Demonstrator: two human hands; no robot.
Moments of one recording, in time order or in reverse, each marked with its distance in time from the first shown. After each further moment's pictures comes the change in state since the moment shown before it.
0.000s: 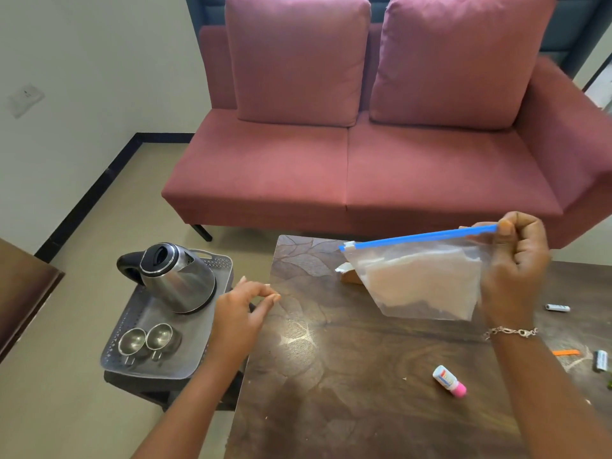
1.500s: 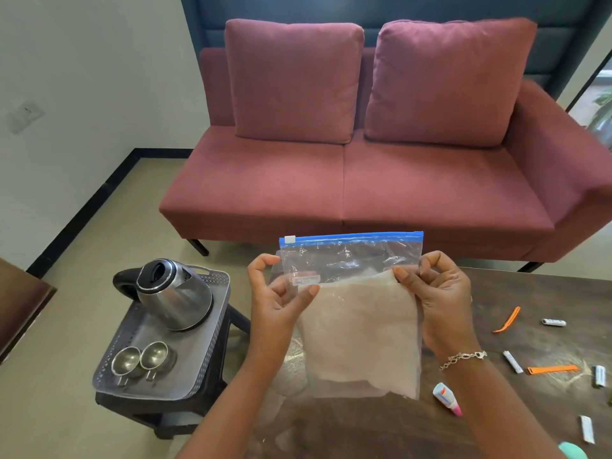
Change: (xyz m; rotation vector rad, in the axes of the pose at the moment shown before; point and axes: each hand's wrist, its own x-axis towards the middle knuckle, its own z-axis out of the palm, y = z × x) left_hand 0.012 0.033 0.033 -0.903 -0.071 -0.003; right_hand -0.037 0.000 0.036 0.482 -0.376 0.401
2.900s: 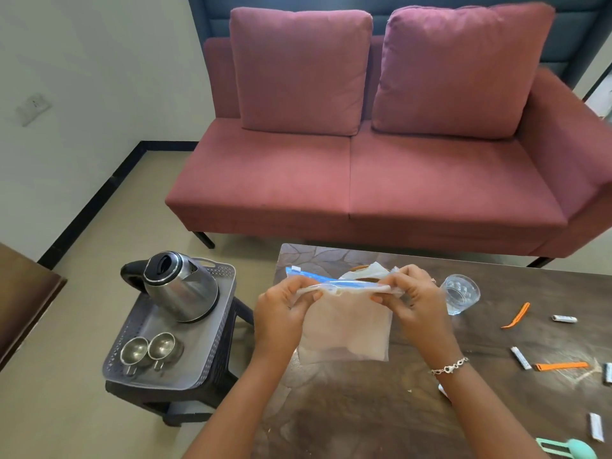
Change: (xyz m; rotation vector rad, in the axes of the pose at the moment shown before) left_hand -0.001 -0.004 -0.002 0.615 0.102 -0.013; right_hand -0.009 0.026 0.004 -0.952 -0.107 -0.206
